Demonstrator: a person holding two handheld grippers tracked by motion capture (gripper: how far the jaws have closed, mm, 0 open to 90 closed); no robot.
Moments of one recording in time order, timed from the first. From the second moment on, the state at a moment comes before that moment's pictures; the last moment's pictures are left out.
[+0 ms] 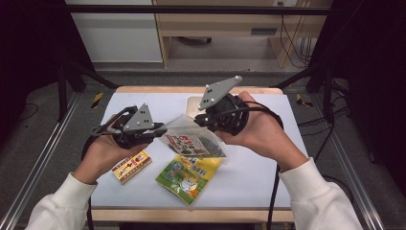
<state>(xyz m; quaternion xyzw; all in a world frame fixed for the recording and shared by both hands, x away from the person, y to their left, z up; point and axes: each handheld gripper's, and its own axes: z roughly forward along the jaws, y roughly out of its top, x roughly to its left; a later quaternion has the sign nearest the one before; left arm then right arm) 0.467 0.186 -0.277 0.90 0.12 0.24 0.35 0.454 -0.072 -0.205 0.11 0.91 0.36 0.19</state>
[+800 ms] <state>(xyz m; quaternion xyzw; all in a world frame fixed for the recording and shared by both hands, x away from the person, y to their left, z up) 0.465 0.188 -0.260 0.83 0.18 0.29 0.44 0.482 -0.077 -0.220 0.16 0.91 0.36 0.15</state>
